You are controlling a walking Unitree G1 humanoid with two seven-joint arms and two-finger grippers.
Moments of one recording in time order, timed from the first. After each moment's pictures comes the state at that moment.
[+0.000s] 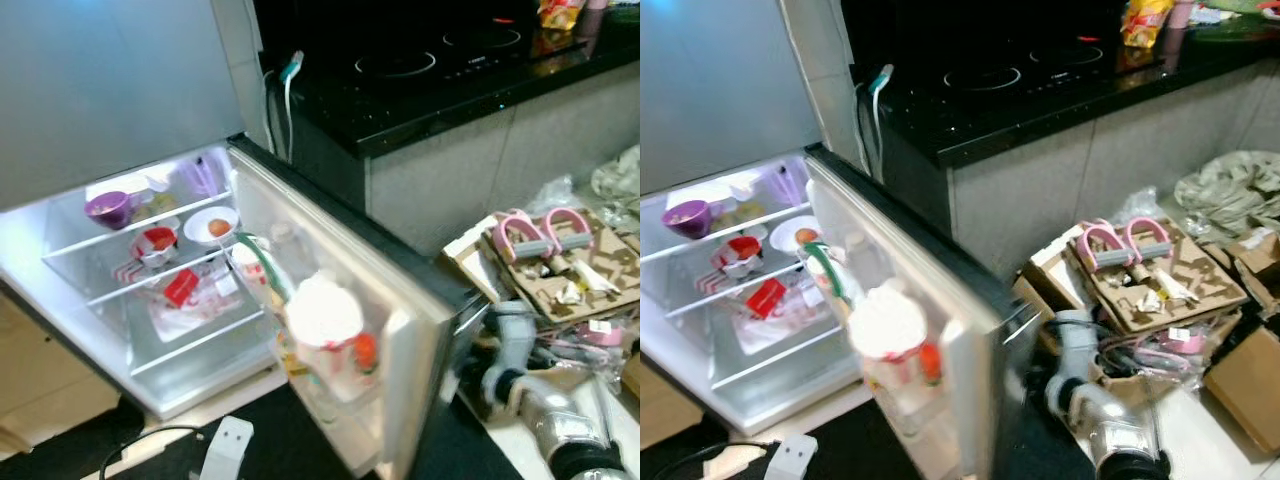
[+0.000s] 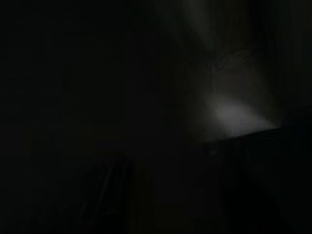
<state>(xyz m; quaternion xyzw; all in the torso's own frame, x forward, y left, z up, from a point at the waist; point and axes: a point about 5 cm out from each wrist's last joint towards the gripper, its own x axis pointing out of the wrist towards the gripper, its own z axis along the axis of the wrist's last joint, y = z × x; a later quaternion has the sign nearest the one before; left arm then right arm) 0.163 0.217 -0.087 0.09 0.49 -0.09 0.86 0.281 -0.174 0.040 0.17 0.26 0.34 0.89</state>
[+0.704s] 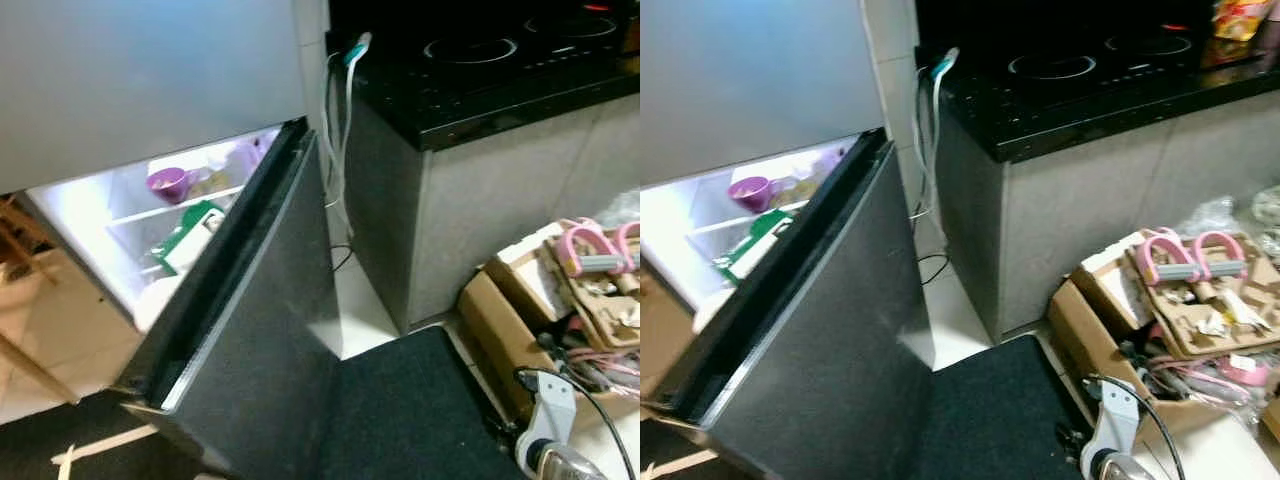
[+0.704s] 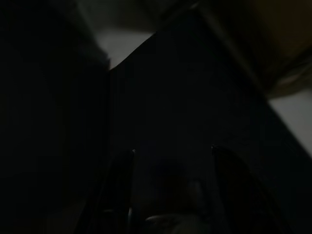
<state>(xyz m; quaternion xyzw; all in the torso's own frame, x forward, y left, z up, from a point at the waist) 0.129 0.223 -0.101 0.07 0.56 -0.02 0.82 0.229 -0.259 -0.032 0.11 0.41 -0.06 0.90</state>
